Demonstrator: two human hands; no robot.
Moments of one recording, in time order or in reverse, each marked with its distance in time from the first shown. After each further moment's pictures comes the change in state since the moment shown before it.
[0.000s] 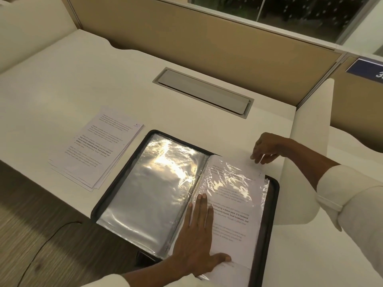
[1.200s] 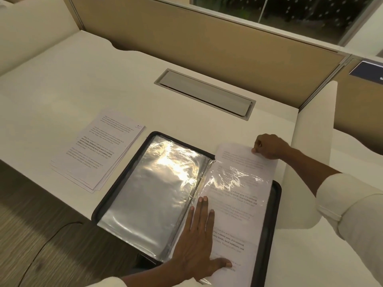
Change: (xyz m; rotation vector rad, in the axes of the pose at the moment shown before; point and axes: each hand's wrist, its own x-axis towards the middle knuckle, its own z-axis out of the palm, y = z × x) left_hand -0.002 -0.005 -0.002 -0.028 -0.025 0.036; right_hand 0.028 0.015 0.009 -0.411 0.319 -0.197
